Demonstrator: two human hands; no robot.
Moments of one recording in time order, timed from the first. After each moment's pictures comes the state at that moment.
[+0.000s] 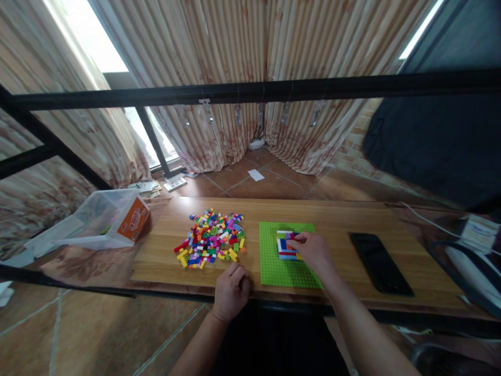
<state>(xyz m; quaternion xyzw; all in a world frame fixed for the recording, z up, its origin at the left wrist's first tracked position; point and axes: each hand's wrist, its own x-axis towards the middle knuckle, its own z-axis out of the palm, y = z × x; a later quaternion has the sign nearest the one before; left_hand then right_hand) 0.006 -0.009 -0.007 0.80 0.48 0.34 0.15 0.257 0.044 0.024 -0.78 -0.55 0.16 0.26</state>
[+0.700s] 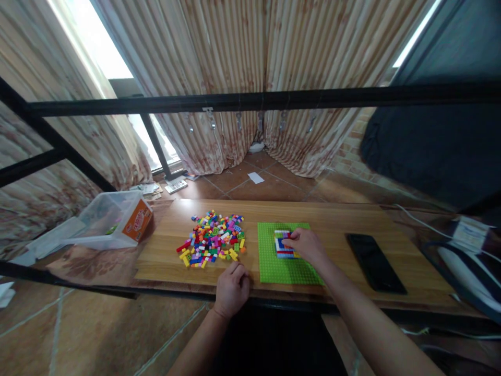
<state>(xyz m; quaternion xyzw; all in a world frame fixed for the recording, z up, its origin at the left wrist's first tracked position) 0.006 -0.007 -0.010 0.79 0.48 0.34 0.15 0.259 0.059 0.027 -0.76 -0.59 0.16 0.22</state>
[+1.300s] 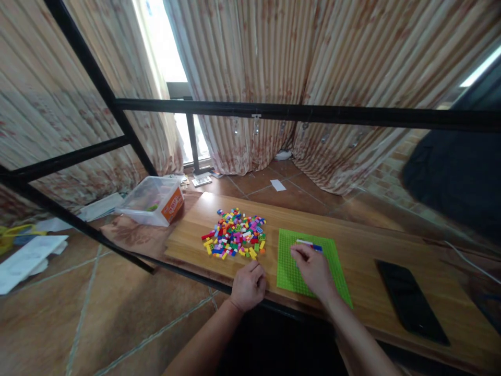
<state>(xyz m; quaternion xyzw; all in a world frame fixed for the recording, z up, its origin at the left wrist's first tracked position) 0.006 -0.011 -0.018 0.79 0.48 0.36 0.15 0.206 0.025 0.035 -0.62 -0.63 0.27 0.38</state>
